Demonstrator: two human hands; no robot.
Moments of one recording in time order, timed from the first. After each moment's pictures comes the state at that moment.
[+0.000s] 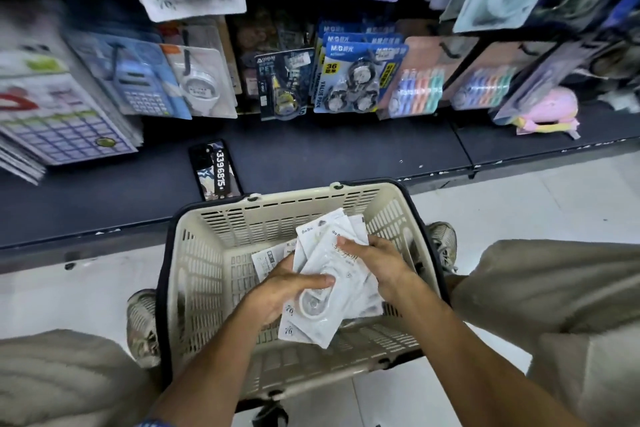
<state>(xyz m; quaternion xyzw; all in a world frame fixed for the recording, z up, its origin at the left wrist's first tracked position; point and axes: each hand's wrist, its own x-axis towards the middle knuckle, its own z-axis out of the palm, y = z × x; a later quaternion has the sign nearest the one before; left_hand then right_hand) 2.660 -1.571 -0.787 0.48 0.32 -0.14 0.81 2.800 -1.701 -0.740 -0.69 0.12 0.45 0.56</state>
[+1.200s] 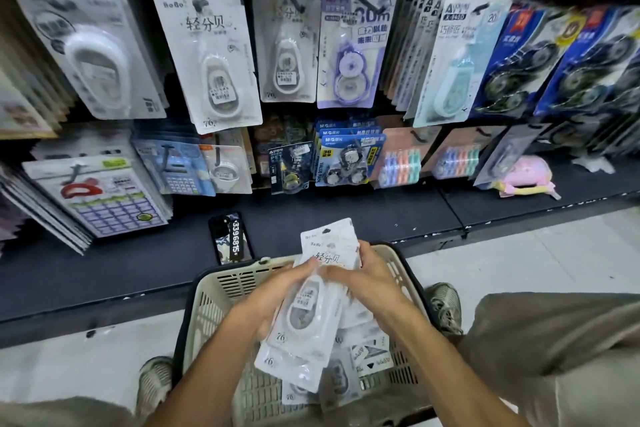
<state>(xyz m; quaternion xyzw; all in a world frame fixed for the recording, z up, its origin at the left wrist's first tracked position) 2.682 -1.533 -0.676 0.42 0.33 -0.07 0.84 2.797 -1.677 -0.653 -0.70 -0.14 0.40 0.58</state>
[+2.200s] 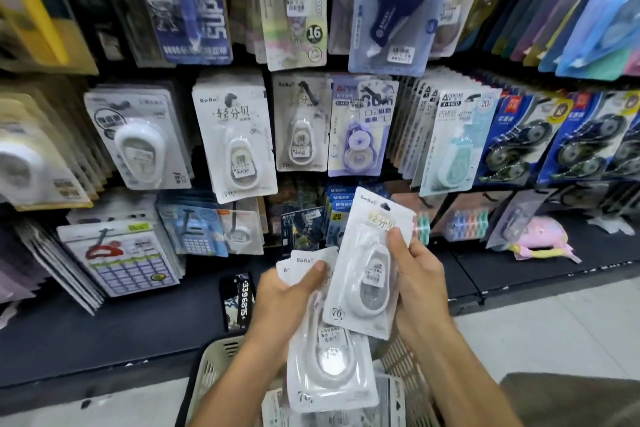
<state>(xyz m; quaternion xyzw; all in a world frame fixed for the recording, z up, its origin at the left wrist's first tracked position) 2.707 -1.527 -0.563 0.53 0.37 0.21 0.73 2.832 -1.640 -0.546 -0.54 -0.02 0.24 0.80</state>
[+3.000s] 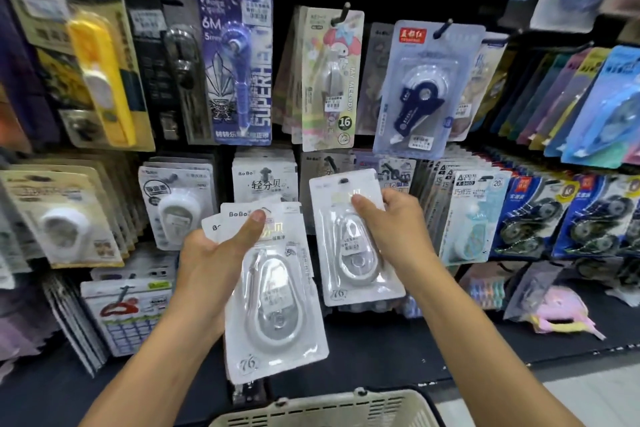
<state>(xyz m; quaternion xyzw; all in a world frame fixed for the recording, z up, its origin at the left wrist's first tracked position) 2.672 -1.436 -0.431 0.54 0.32 0.40 0.67 2.870 -1.546 -0.422 -0.75 -0.30 0.07 0.59</state>
